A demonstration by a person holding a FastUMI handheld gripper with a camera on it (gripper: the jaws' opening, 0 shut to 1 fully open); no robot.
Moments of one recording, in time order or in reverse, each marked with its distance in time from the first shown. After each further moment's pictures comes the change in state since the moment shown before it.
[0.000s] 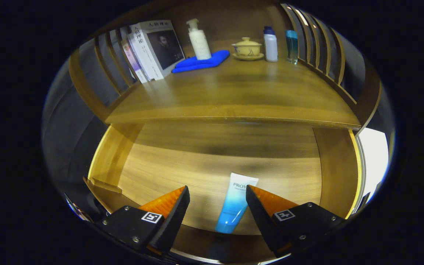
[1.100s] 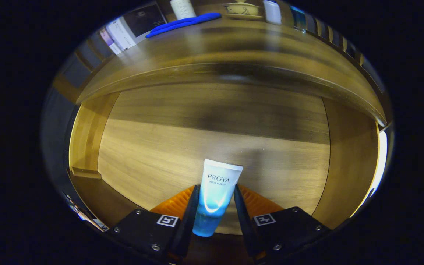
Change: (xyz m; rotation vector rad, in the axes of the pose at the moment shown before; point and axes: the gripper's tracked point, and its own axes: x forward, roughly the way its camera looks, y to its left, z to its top) arm 0.032 -0.019 -0.040 -0.062 0.277 0.019
